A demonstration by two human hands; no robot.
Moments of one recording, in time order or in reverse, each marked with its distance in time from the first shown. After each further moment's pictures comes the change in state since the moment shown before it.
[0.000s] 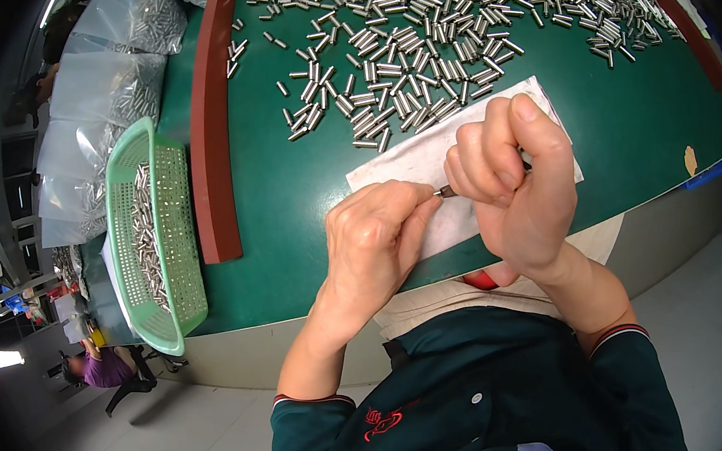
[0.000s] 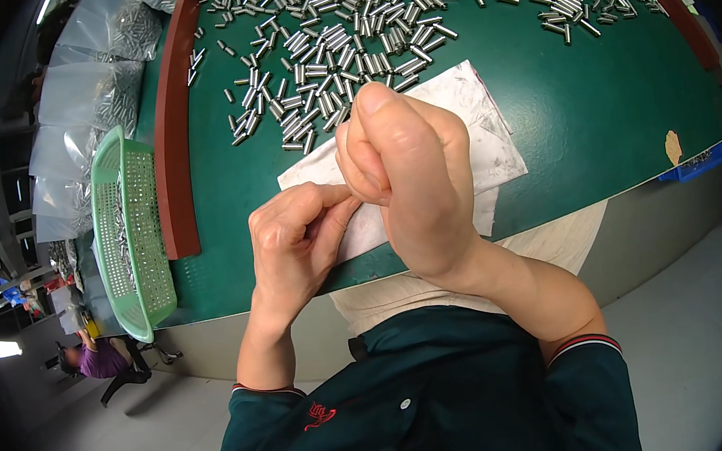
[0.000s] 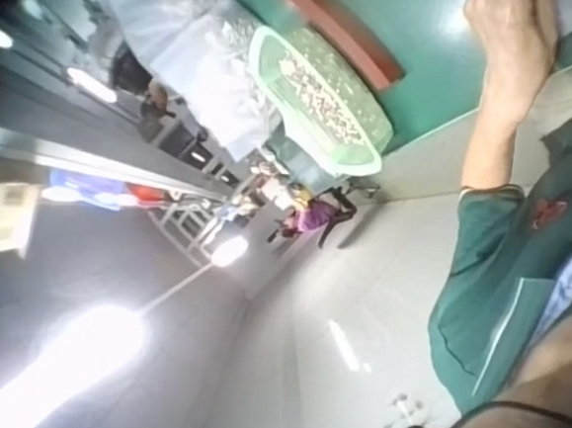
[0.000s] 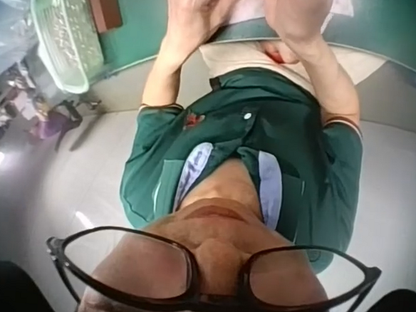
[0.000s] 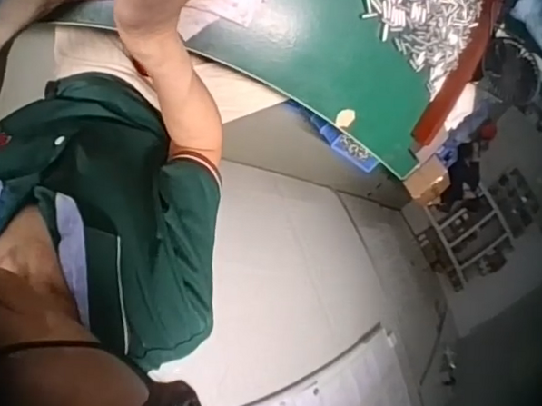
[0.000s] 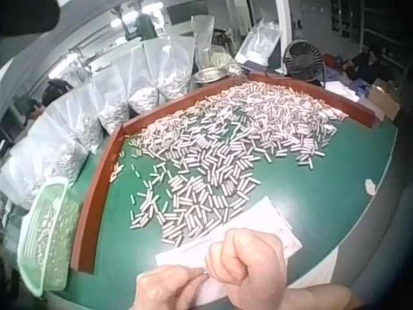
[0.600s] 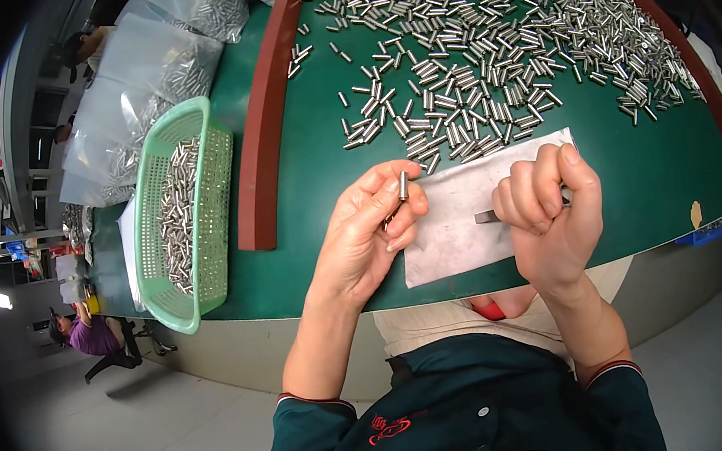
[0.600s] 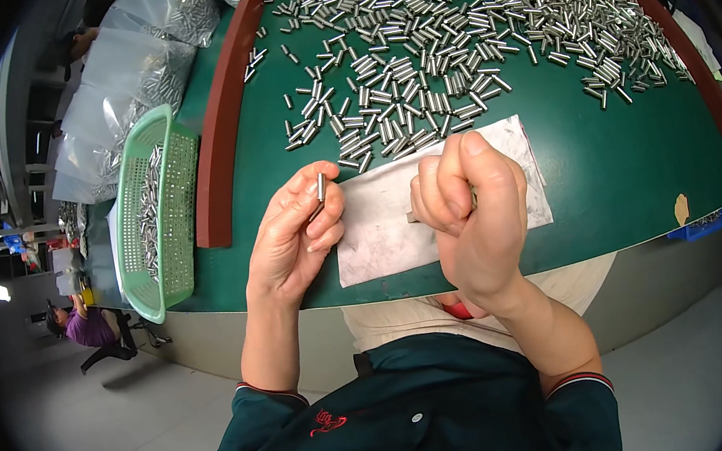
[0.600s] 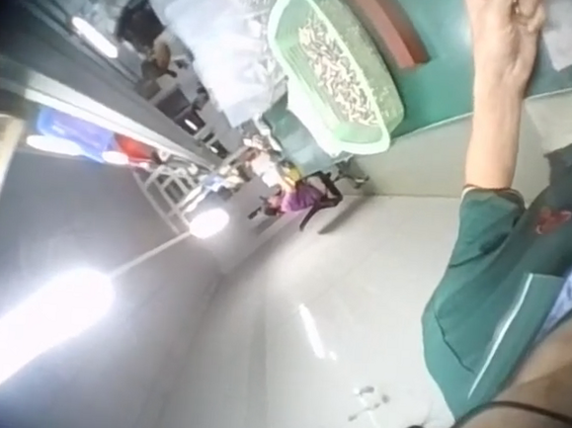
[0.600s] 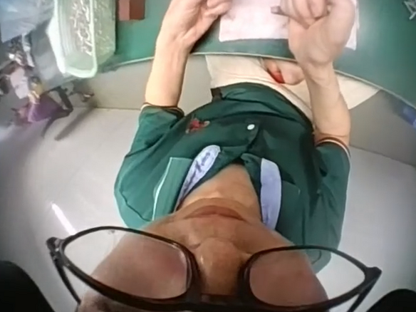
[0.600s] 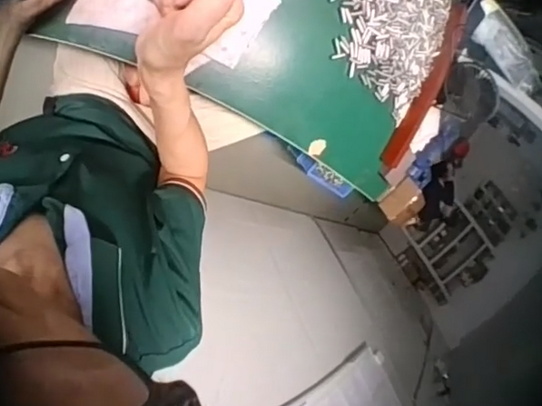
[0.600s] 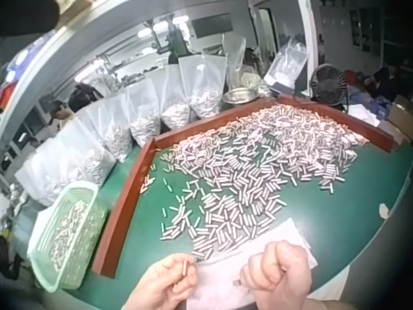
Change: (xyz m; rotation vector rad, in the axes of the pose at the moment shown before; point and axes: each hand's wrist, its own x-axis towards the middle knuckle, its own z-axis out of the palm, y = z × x) left_hand -0.002 -0.023 -0.031 -1.536 0.023 -0.686; right_hand -0.001 -0.002 -0.005 0.138 0.003 0.032
